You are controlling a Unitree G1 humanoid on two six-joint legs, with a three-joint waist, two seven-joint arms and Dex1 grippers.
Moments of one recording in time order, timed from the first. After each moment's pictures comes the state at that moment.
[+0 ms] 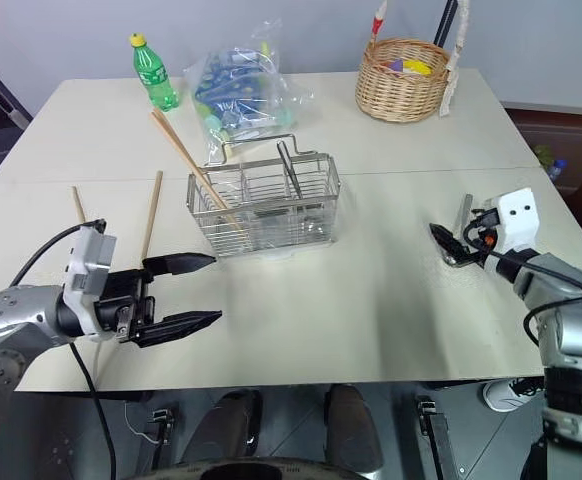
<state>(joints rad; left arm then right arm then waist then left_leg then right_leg) 0.02 0.77 0.22 -0.59 -0.87 0.56 -0.97 -0.26 -0.75 -0.31 0.10 0.37 0.49 0.57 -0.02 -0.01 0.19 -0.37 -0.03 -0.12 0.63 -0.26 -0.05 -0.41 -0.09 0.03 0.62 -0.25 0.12</state>
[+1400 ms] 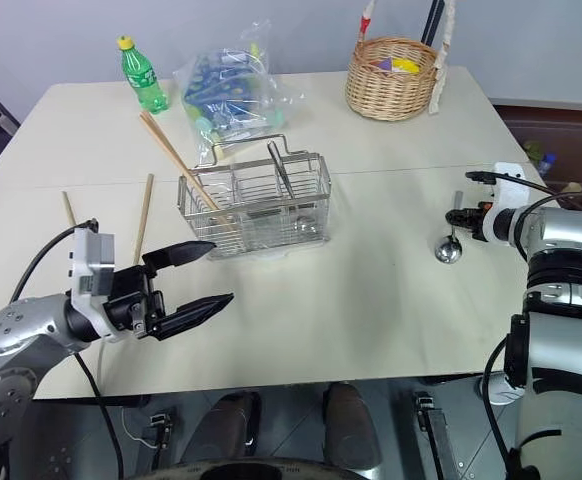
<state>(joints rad) 0.07 0.68 0.22 -0.70 -0.85 0.53 -0.79 -0.86 -0.77 -0.14 0.85 0.17 0.81 0.65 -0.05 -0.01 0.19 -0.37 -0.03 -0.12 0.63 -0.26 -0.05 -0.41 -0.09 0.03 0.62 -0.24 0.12</state>
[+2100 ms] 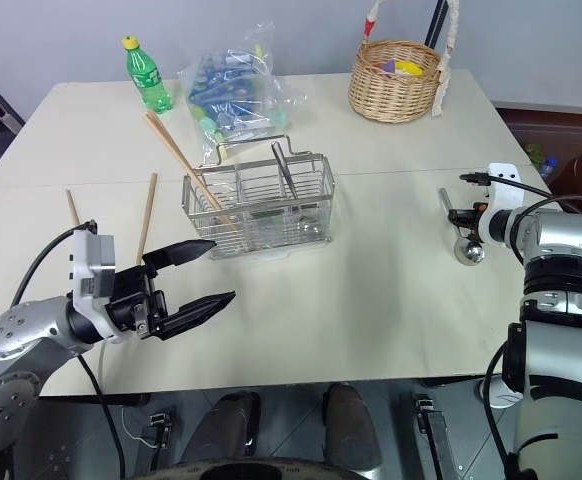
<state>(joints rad) 0.07 0.66 0.21 -0.71 -0.84 0.51 -0.78 -0.82 -0.75 -0.17 0.75 0.17 0.83 0.61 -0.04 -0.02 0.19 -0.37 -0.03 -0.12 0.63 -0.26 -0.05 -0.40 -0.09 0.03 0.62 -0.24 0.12</state>
